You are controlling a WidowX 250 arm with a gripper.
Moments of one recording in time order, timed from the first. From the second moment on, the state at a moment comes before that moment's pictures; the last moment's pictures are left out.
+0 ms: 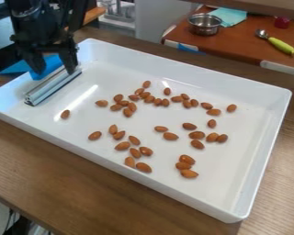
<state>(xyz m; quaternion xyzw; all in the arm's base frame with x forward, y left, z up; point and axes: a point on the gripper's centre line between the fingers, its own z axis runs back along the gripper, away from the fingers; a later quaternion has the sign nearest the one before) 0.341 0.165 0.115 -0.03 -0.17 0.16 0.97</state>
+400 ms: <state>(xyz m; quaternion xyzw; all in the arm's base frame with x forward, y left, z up) 0.346 0.172 0.111 -0.03 -0.17 0.16 0.97</state>
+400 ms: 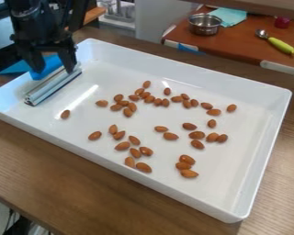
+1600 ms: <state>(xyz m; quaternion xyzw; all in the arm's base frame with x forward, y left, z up) 0.321 0.170 0.094 0.01 -0.15 0.12 0.98</state>
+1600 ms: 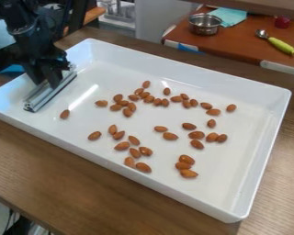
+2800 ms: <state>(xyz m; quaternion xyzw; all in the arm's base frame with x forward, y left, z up) 0.325 0.052 0.091 -0.05 -0.17 0.09 0.98</state>
